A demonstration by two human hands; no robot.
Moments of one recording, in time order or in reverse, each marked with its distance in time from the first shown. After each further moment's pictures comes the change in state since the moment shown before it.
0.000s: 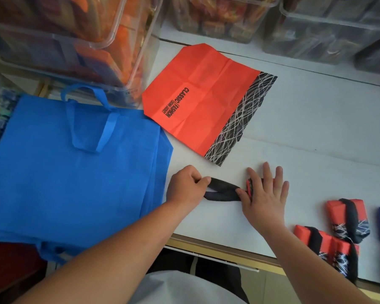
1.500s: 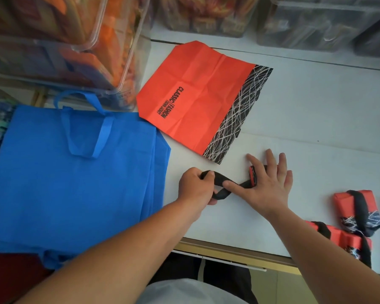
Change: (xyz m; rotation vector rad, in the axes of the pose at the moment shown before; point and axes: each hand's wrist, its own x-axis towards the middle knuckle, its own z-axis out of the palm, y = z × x) left_hand -0.010 0.029 0.020 -0.352 -0.077 -0.278; right_hand 0.023 -0.015 -0.031 0.152 -0.199 0.135
